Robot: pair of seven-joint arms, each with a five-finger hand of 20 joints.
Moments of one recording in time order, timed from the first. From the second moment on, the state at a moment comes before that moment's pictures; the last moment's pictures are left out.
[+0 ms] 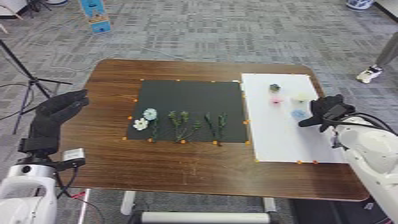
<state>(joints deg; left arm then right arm) 126.5 -50.4 -102.6 -119.5 70.4 21.1 10.5 -87.7 -43.1 80.0 -90.0 -154.3 -10.7 1.1</state>
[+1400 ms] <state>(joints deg) 125.2 -50.6 -102.4 -119.2 70.3 19.2 10.1 -79.8 -44.7 71.0 -87.0 -158.0 -9.3 -0.1</state>
